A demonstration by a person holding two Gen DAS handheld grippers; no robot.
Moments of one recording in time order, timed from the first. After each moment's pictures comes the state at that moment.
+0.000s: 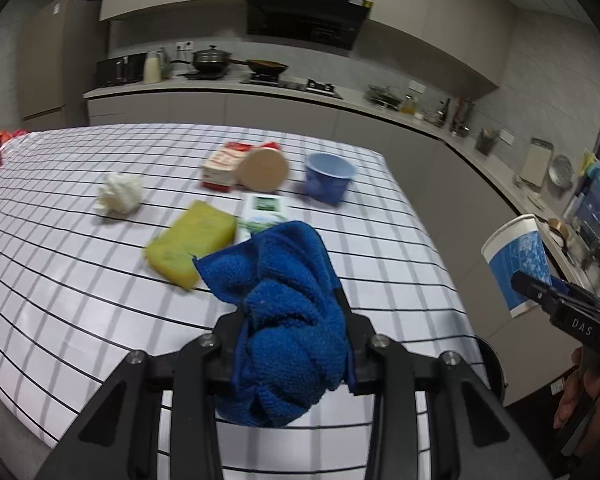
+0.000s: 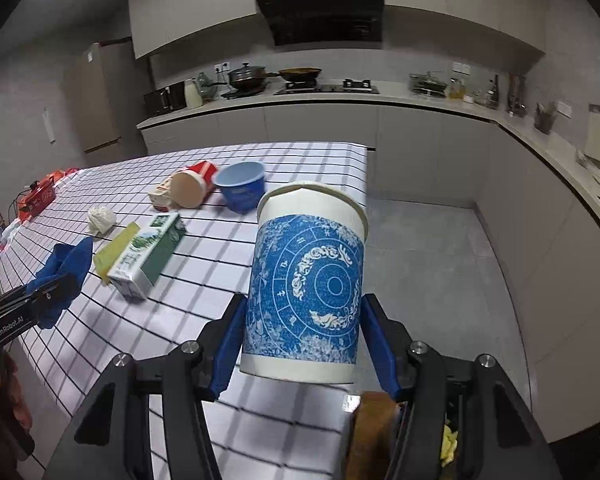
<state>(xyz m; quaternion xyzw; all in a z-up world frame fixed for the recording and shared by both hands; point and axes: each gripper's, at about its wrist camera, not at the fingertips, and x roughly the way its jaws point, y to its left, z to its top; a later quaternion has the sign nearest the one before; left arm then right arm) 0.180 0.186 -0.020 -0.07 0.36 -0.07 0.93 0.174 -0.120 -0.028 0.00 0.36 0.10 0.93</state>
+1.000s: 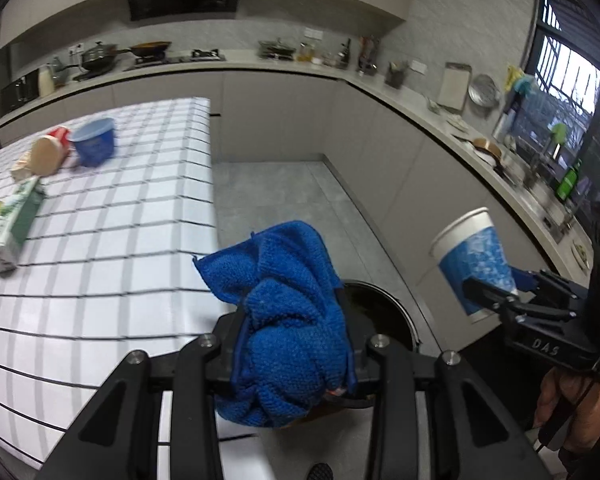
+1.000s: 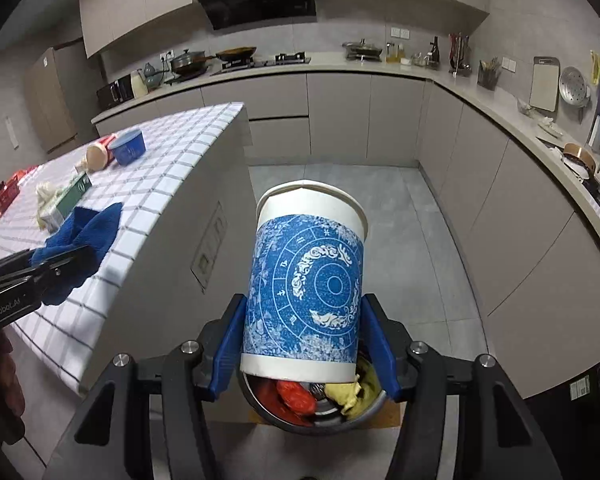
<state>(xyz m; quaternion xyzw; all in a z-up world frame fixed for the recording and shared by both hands) 0.148 -0.069 -0.049 -0.01 0.40 -0.20 0.89 0.091 -0.338 -0.069 0.01 0.41 0.03 0.91</state>
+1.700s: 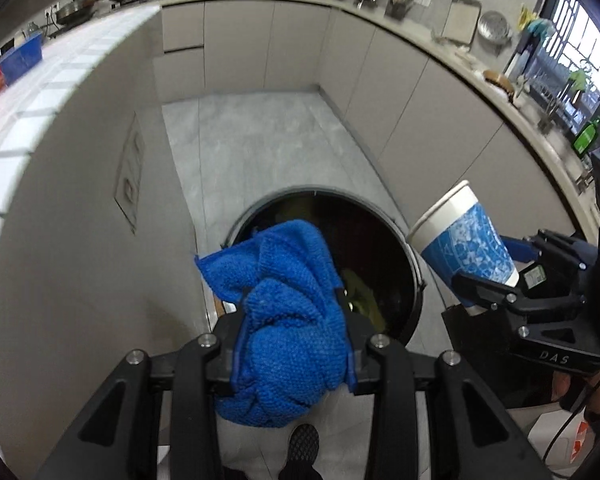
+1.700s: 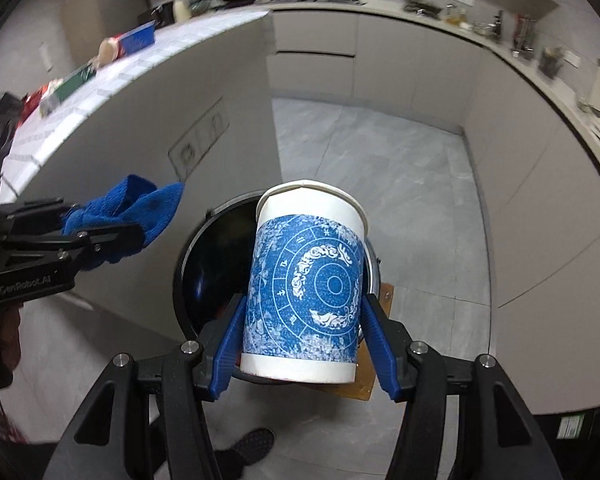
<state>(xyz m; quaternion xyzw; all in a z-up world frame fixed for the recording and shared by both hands) 0.139 -0.157 -0.160 0.01 0.51 -0.19 0.84 0.099 -0.406 -0.184 -0.06 0.49 0.13 0.86</state>
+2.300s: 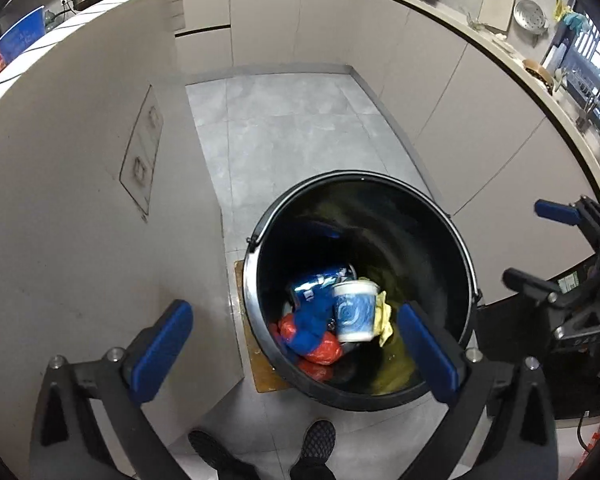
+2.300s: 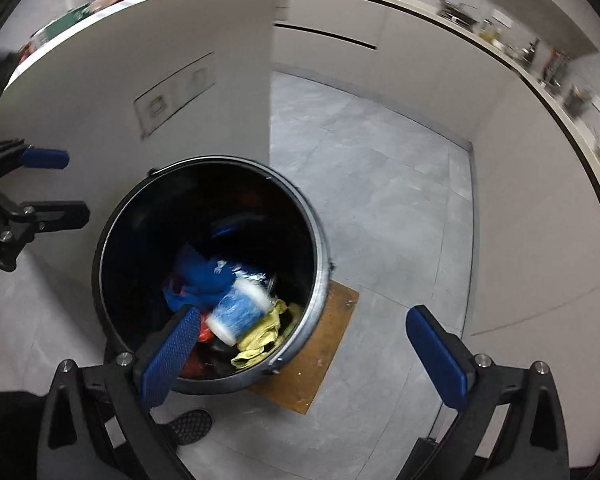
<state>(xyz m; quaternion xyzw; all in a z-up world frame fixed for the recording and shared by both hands) 0.157 -0.158 -0.178 0.03 0.53 -0.13 0.84 0.149 -0.438 -0.226 -0.15 0.50 0.14 0.84</state>
